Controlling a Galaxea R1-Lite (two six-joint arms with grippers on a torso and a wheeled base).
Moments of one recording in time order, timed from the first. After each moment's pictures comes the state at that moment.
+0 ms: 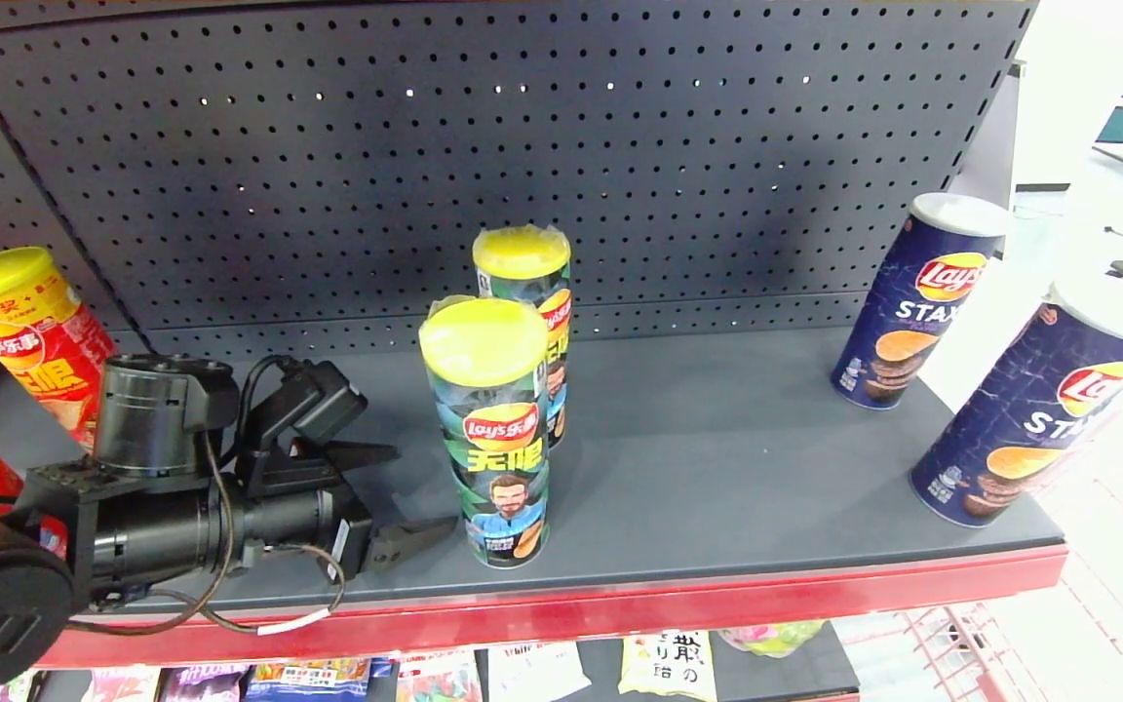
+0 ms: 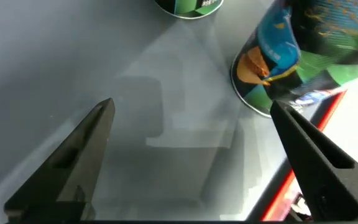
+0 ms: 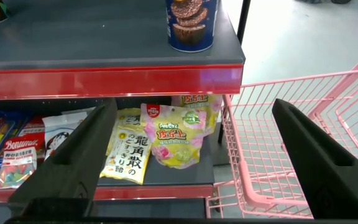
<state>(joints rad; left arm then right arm) -0.33 1.63 -0.54 -0.56 -0.42 0.25 0.00 0.00 0.00 0.00 0.05 0.00</state>
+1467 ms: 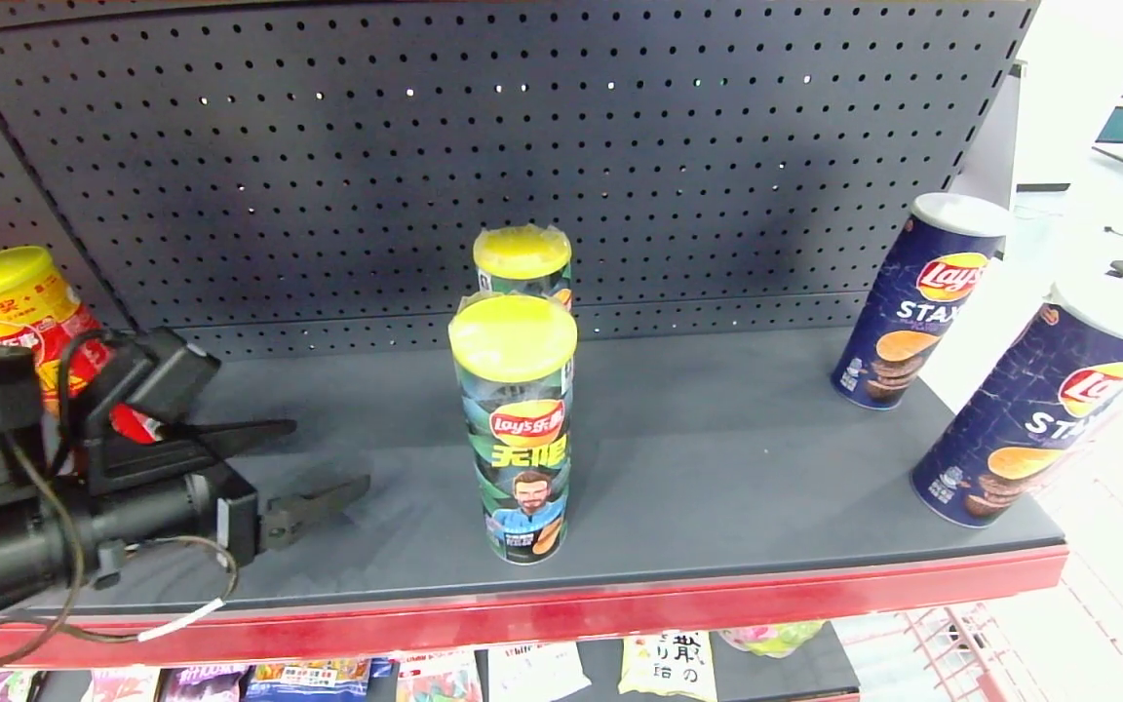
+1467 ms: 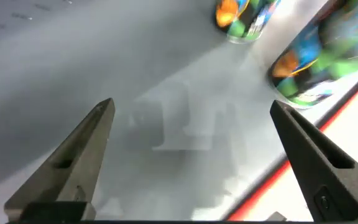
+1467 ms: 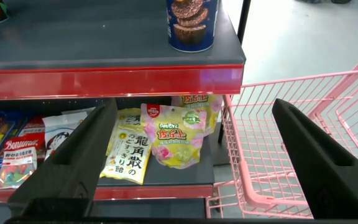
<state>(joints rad) -0.17 1.36 -0.46 -0.51 -0.42 0.15 0.00 0.00 0.00 0.00 0.05 0.00</state>
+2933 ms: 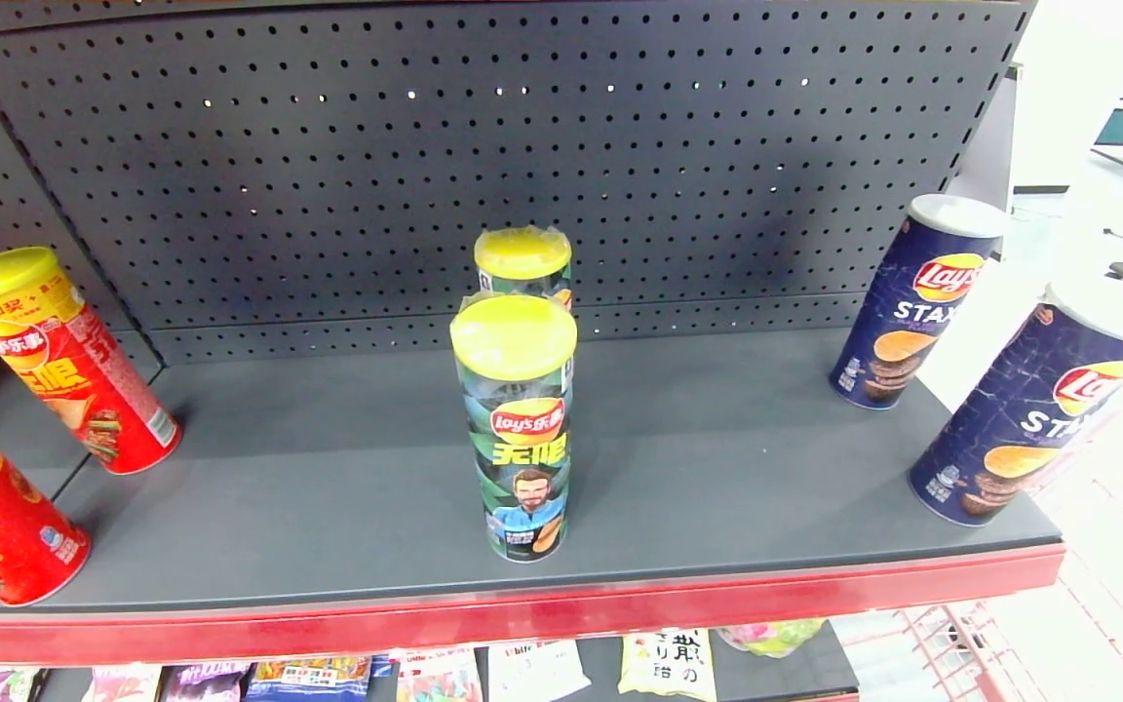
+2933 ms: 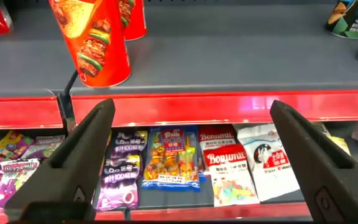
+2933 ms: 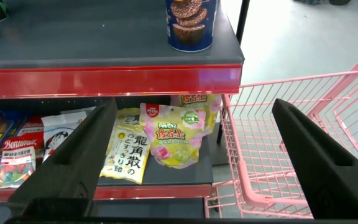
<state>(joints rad) 0.00 0.00 0.00 0.00 0.03 -0.01 0.00 0.00 0.00 0.00 0.04 -0.01</state>
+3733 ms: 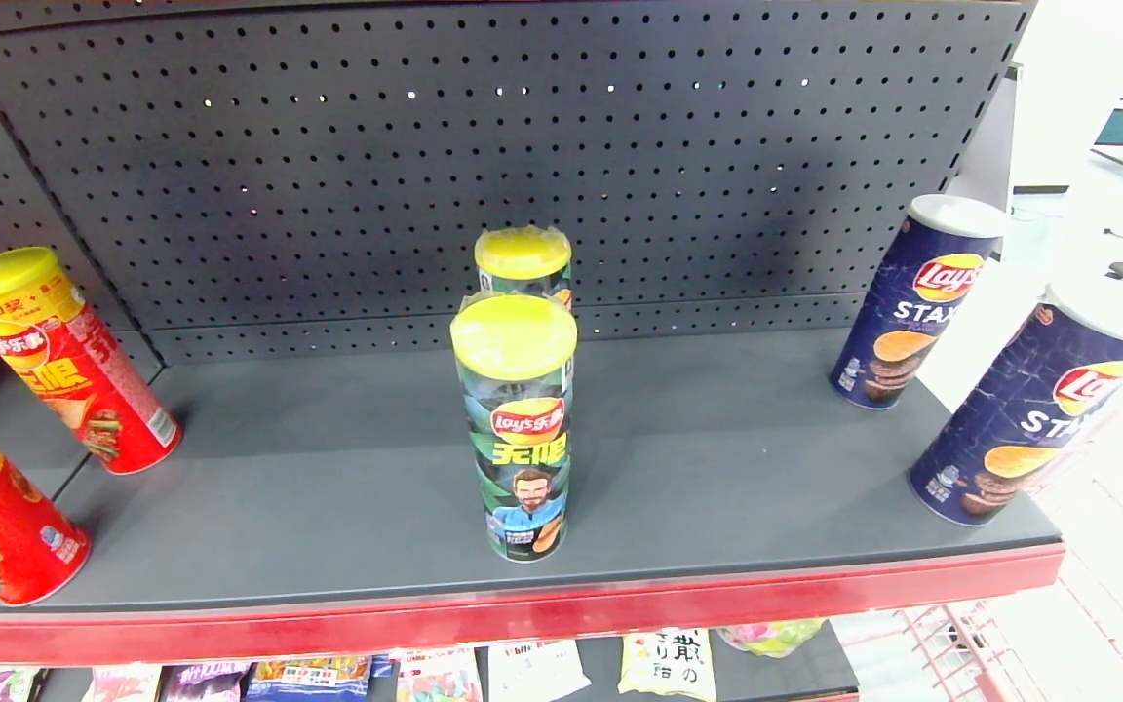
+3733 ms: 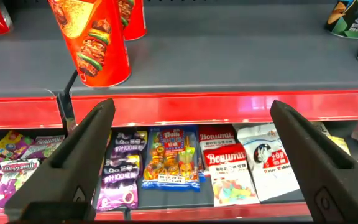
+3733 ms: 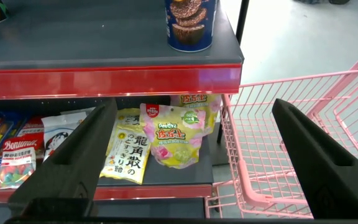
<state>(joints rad) 0.00 0.00 0.00 0.00 0.03 -0.01 0.00 0.00 0.00 0.00 0.04 -0.01</state>
